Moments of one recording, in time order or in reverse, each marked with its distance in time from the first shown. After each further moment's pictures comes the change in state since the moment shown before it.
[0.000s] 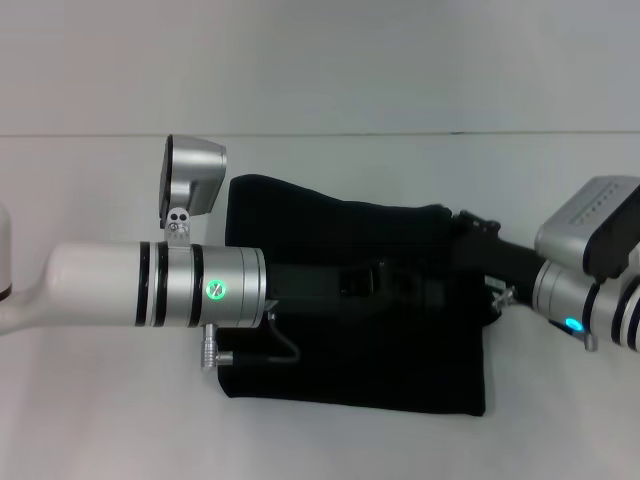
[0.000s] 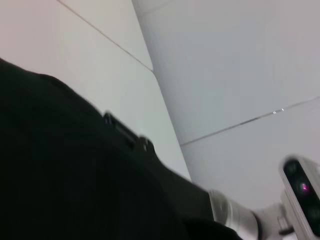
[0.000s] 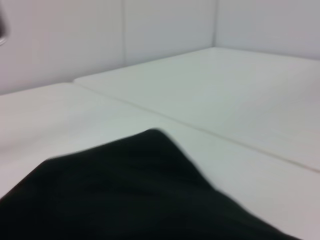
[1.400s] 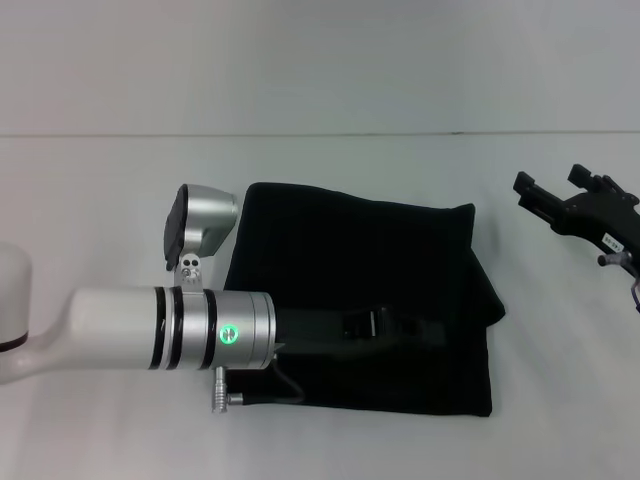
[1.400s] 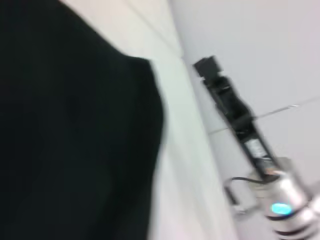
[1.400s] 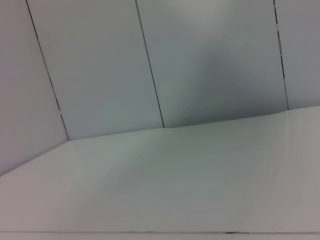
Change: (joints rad) left arm 0.028 -0.008 0.101 -0.101 -0.069 -0.120 0.072; right arm -0.140 -0.011 0.227 -0.043 0.235 -0.088 -0.001
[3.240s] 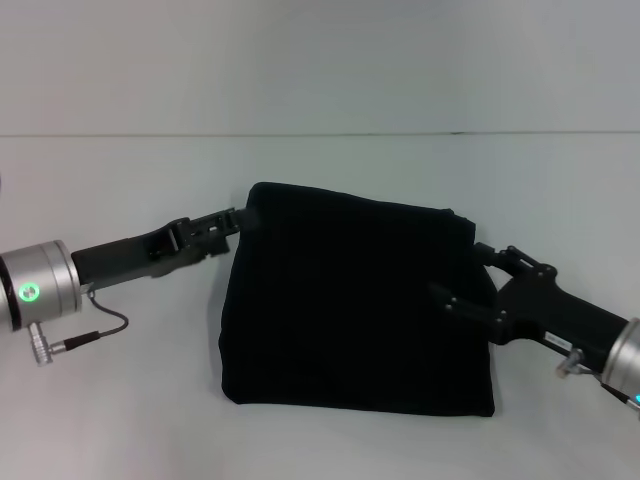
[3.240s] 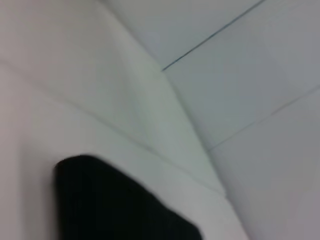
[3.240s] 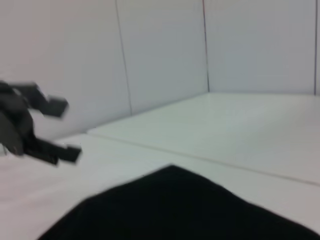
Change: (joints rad) left arm 0.208 0.134 -0.235 0.167 -0.034 0.064 0.098; right arm -0.085 0.000 -0.307 -0.002 -0.093 -0.231 -0.068
